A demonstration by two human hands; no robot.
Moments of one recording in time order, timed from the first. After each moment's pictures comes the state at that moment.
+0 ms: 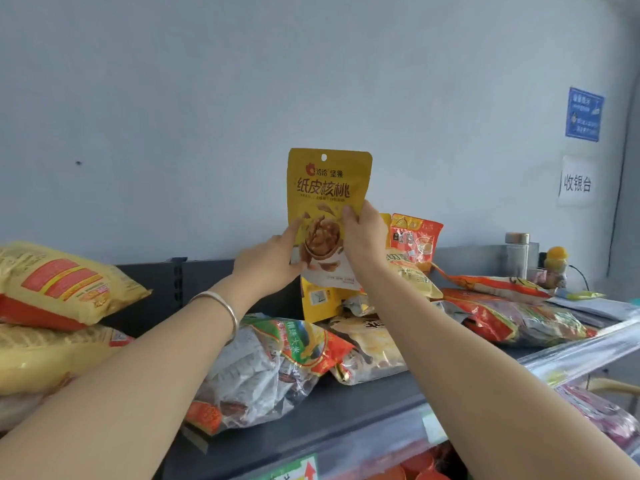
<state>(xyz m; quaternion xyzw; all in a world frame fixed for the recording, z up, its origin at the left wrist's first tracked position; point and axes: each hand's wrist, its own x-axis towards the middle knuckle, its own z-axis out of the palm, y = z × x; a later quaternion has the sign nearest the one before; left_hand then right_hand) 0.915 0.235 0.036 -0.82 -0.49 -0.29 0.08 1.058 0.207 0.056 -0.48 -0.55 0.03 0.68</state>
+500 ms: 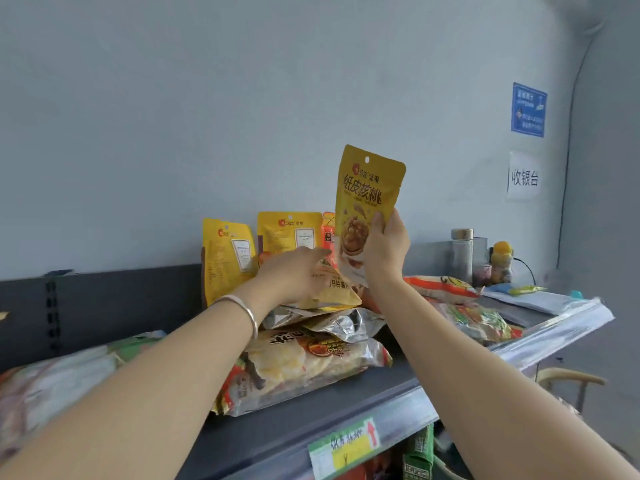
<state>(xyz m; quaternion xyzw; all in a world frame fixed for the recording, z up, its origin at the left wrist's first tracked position) 1.099 0.257 0.029 -0.88 -0.42 -0.21 0.07 1.231 0.206 0.041 -0.47 -0.44 0.00 0.76</state>
